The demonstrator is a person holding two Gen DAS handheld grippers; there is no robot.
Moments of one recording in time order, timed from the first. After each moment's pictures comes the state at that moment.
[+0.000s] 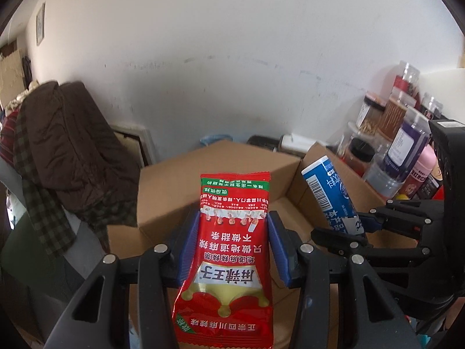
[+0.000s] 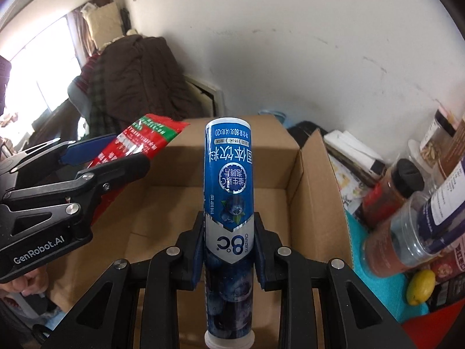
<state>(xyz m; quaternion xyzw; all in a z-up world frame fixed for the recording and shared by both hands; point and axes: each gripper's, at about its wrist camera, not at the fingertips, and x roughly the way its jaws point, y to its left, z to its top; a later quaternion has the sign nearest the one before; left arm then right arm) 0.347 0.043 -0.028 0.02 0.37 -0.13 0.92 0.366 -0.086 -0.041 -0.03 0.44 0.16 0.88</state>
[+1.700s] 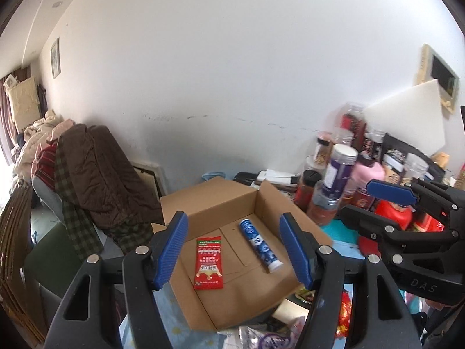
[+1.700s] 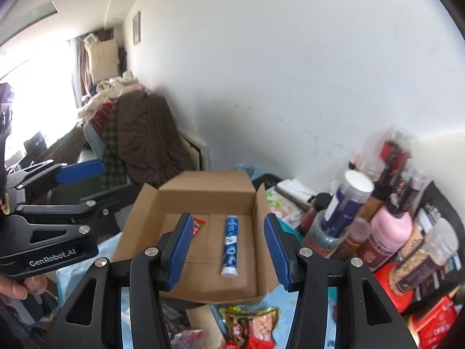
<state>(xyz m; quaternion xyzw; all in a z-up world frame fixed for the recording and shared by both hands) 0.192 0.030 0.109 0.04 0.28 -0.12 0.95 0.206 -0.110 0.109 -0.04 0.30 0.11 0.95</state>
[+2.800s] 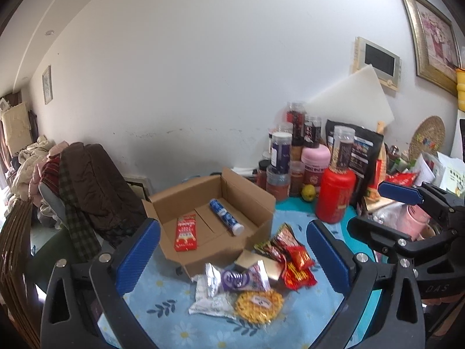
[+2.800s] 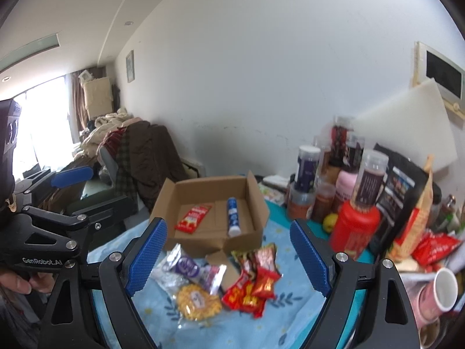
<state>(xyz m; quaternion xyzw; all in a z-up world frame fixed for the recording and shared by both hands) 0.019 0.016 0.096 0.07 0.23 -0.17 0.96 0.018 -0.137 0.087 0.02 0.23 0.08 0.97</state>
